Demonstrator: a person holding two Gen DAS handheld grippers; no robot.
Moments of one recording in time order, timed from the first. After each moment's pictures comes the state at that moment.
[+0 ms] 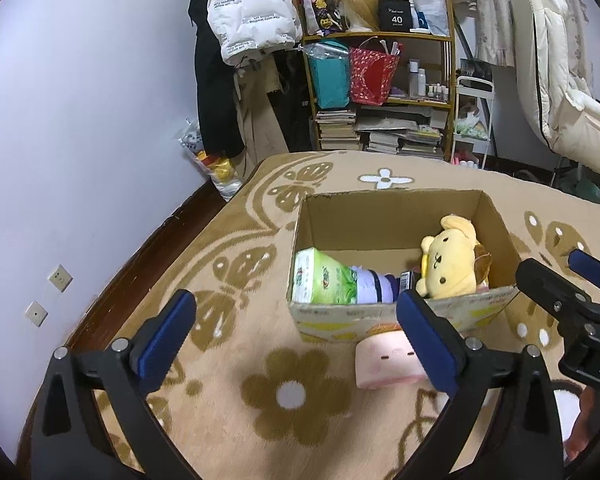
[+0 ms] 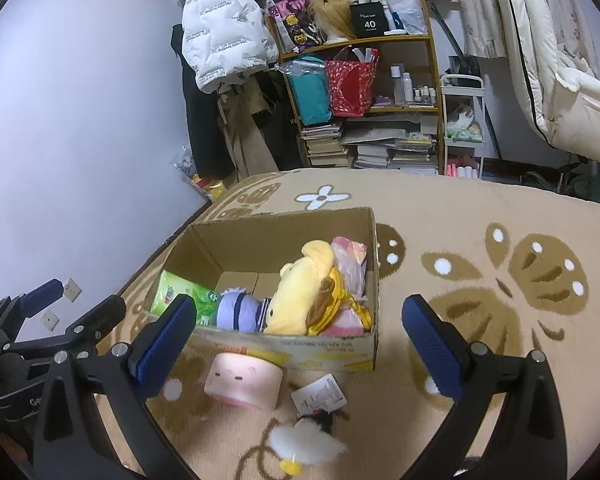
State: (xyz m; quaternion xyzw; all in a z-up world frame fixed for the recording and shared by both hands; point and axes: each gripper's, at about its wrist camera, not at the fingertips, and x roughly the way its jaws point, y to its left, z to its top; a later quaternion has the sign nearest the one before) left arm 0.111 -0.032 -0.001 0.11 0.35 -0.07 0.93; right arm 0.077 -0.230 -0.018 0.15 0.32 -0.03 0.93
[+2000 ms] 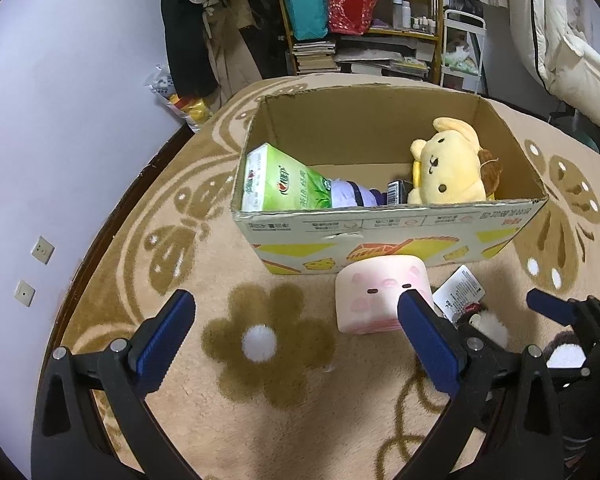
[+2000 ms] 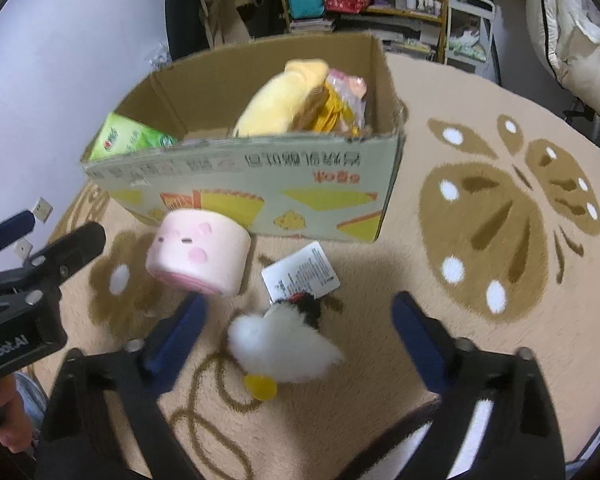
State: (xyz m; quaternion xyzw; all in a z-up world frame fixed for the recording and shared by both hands) left arm 0.120 -0.049 -0.068 0.14 0.45 -0.09 0.88; right arm 0.081 -0.207 -0.117 0.12 0.50 -0.03 0.86
